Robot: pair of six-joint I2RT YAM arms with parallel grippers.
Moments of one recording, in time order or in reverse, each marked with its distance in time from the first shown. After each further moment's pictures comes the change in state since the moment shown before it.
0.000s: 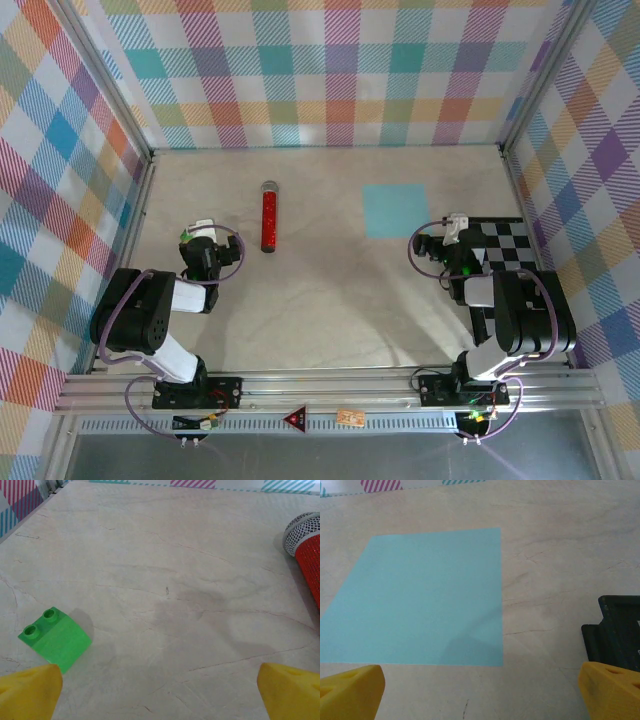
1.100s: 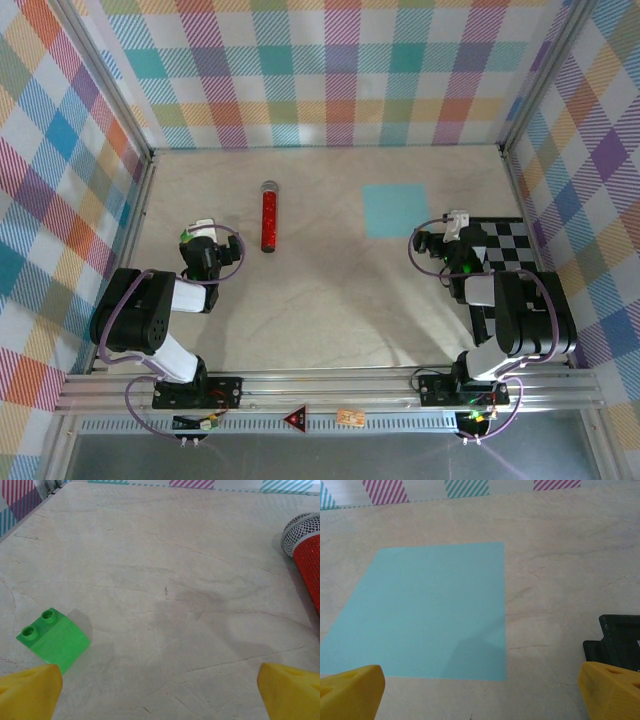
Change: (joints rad) left arm 0.000 0.000 0.002 0.000 0.004 0.000; right arm -0.002 -0.010 0.016 0.007 -0.012 0.000
